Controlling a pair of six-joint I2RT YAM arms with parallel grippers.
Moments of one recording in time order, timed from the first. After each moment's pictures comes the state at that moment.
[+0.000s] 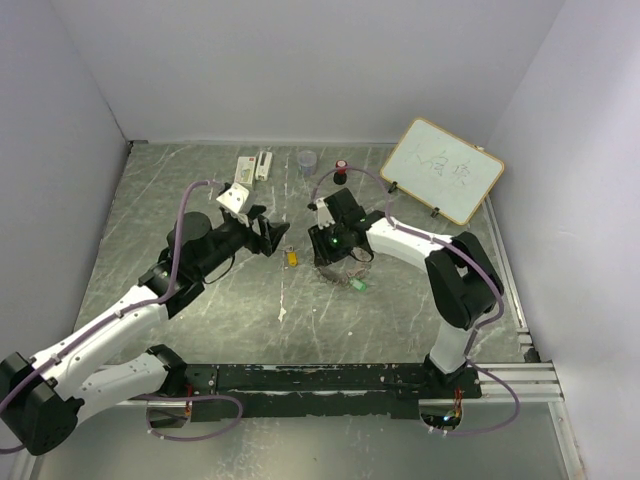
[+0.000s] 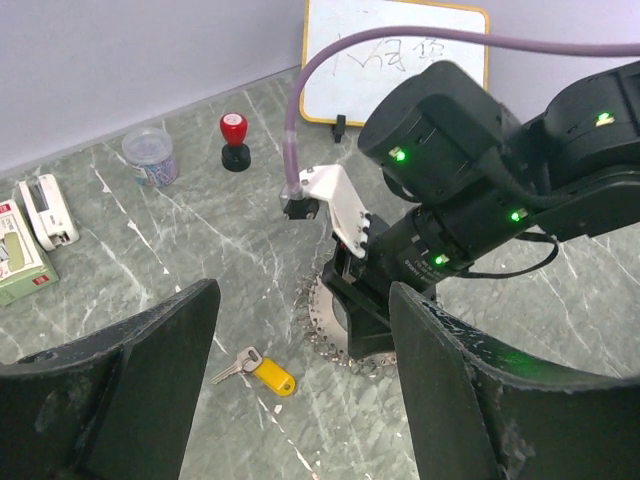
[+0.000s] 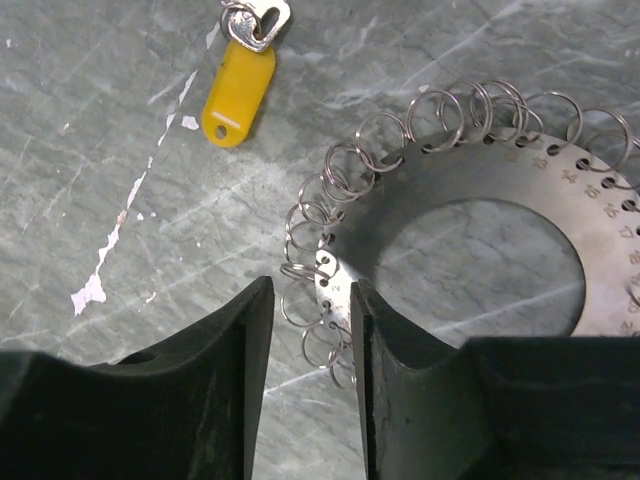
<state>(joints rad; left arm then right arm) -0.66 0.97 0.73 0.19 0.06 -0.11 0.61 1.77 1.15 -0.38 -0.25 0.10</state>
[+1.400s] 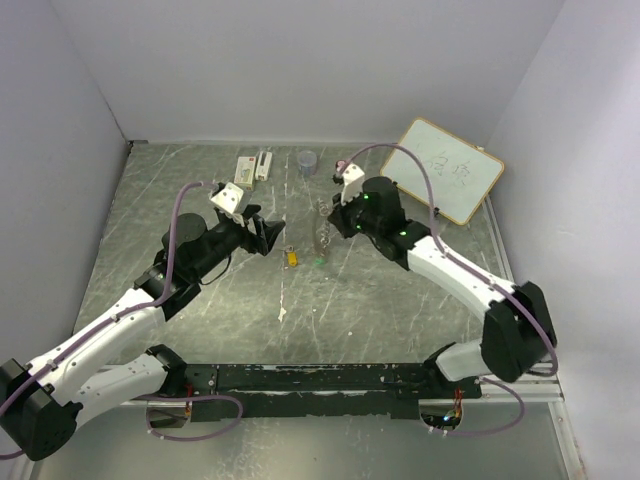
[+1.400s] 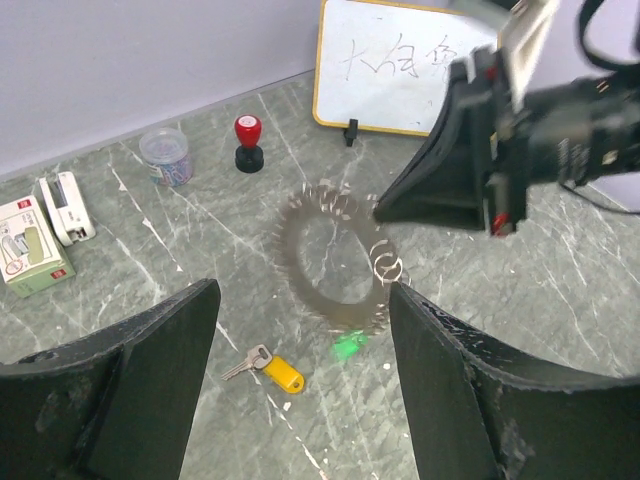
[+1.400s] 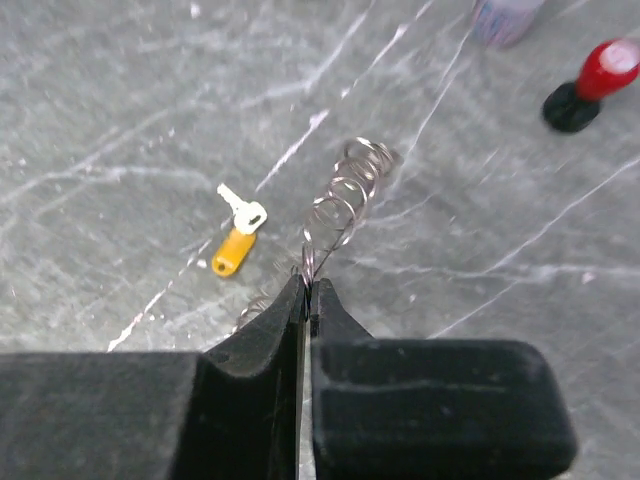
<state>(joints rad) -0.64 0.93 0.72 0.18 0.04 -0.11 0.58 1.43 1.00 -0.06 -0.14 -0.02</state>
